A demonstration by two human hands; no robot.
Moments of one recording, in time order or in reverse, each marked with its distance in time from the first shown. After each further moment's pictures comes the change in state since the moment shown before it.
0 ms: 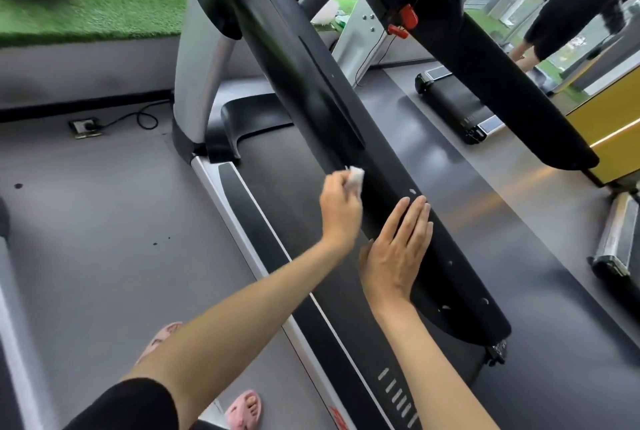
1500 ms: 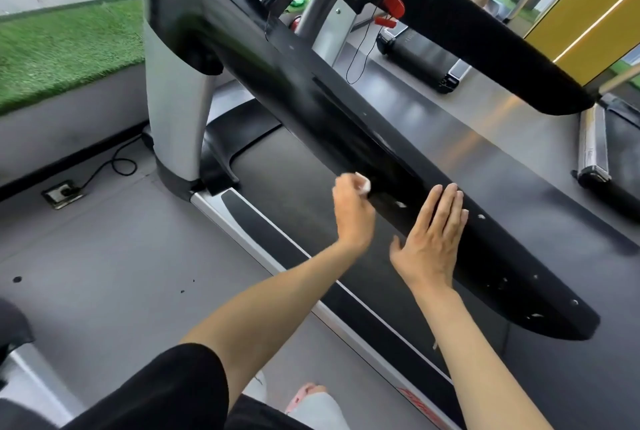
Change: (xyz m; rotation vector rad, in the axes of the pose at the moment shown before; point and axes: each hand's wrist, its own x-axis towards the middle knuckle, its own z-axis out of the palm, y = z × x) left_hand 0.104 -0.009 -0.056 0.143 -0.282 0.074; right_hand 0.060 -0.081 -0.008 0.021 -0.164 0.204
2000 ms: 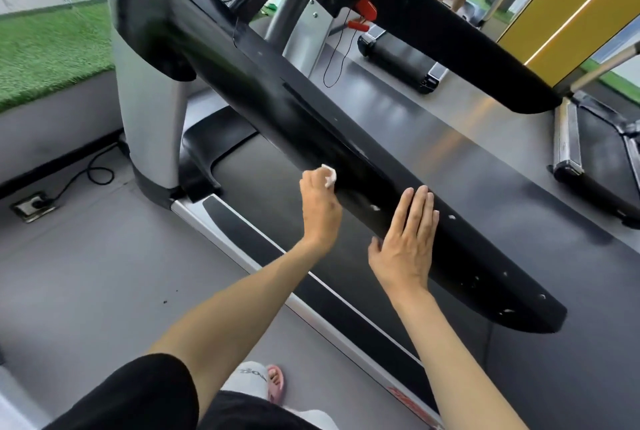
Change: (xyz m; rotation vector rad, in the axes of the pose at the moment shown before) left_hand 0.021 -0.008 -0.007 0.163 0.035 0.274; right_hand -0.001 0.003 0.002 -0.029 0.039 -0.010
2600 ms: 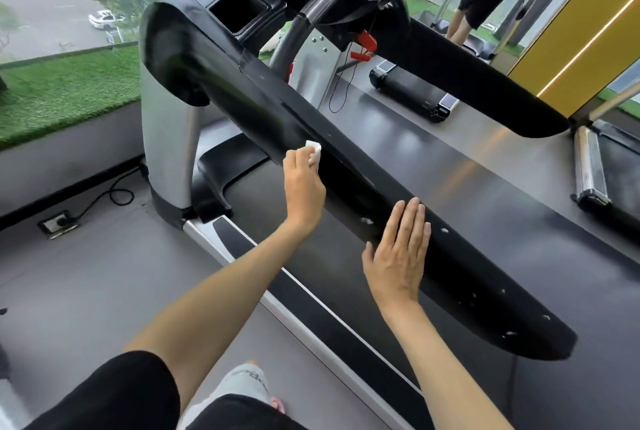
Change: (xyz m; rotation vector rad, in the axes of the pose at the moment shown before) left_hand 0.046 0.022 -0.019 0.099 0.221 0.083; right_hand 0.003 0.002 0.014 0.010 0.140 -0.017
